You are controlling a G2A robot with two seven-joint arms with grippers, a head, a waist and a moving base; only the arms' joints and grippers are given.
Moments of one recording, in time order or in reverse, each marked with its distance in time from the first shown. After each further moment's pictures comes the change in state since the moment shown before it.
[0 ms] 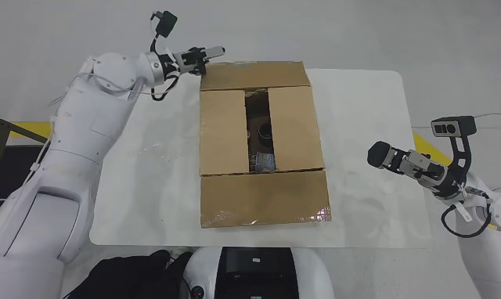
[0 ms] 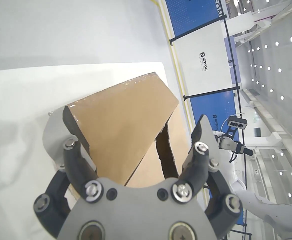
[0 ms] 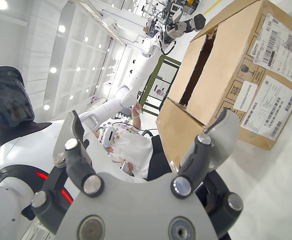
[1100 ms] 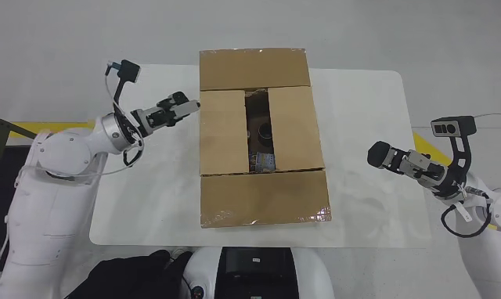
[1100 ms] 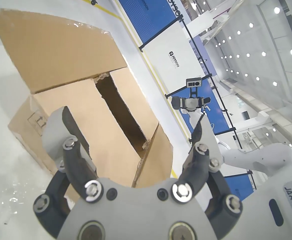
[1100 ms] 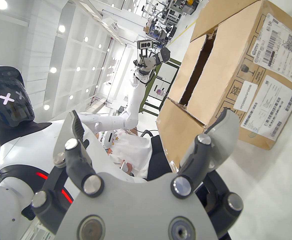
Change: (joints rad) left arm 0.796 0.200 -0.616 -0.926 0.017 0.053 -0.050; right arm 0.000 0.000 0.000 0.000 0.000 0.000 0.000
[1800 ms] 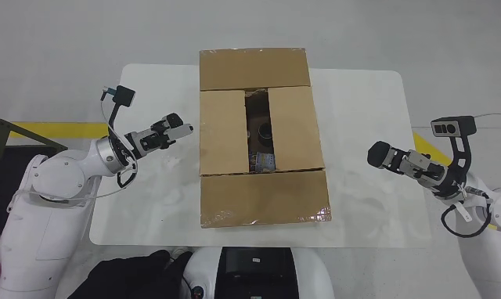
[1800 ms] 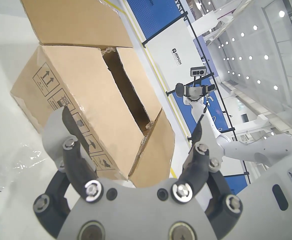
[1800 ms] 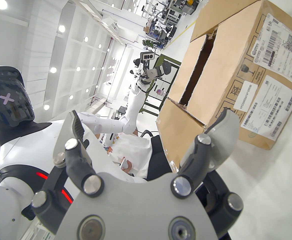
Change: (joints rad) left arm 0.159 0.014 -0.085 -0.068 0.001 -0.030 -0.013; right arm 0.000 0.000 0.000 0.000 0.000 0.000 0.000
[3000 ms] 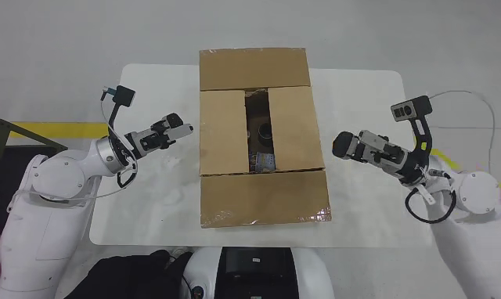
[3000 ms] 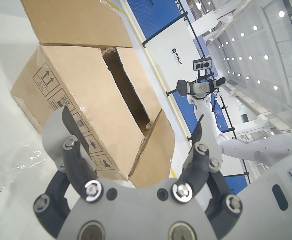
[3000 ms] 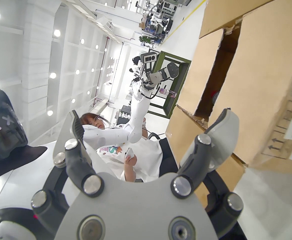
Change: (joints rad) left arm 0.000 0.000 0.000 0.000 0.000 0.000 0.000; right arm 0.103 -0.022 -0.215 -0.197 -0.155 0.226 -0.269
